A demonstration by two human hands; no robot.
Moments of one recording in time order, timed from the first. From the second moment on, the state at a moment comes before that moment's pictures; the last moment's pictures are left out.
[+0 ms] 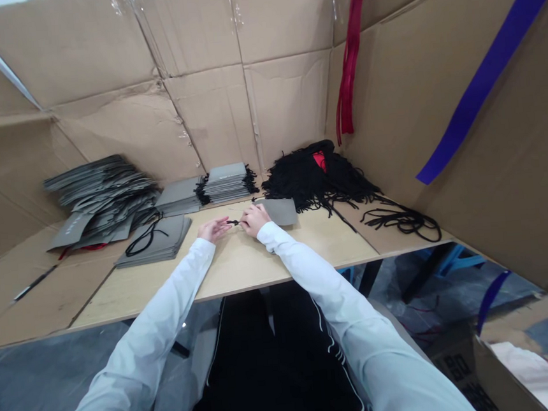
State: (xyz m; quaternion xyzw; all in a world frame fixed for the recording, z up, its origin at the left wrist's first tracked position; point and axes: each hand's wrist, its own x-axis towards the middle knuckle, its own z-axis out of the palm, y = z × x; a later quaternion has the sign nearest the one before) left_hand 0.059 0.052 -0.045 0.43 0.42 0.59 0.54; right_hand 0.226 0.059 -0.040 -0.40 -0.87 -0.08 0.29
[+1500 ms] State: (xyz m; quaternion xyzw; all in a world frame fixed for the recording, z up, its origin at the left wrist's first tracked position) left_hand 0.075 0.061 -0.059 0.42 0.41 0.59 0.55; right_hand 0.215 0.052 -0.045 -0.39 -0.83 -0.07 0.39
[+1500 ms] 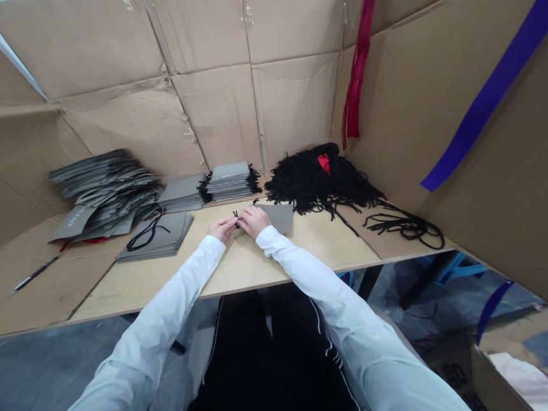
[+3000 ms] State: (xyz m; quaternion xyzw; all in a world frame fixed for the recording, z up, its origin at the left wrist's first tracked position) left_hand 0.071 0.051 -0.053 0.63 0.46 0.54 0.30; right_hand 0.224 0.068 -0.041 -0.35 -0.66 0.42 0.51
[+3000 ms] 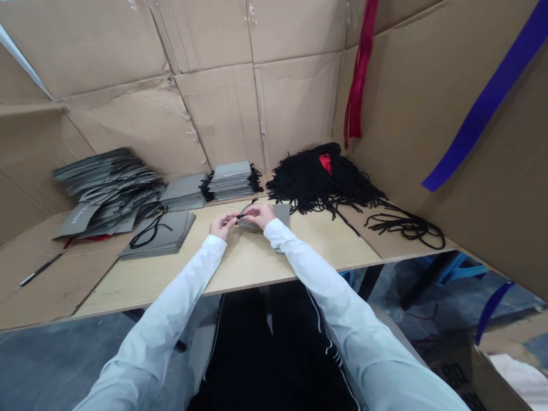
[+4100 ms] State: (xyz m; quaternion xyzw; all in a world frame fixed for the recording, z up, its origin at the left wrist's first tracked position) left_hand 0.059 0.056 -0.052 0.64 0.46 0.57 0.21; right_hand 0.249 0.062 -0.031 -0.34 -0.90 -0.21 0.18
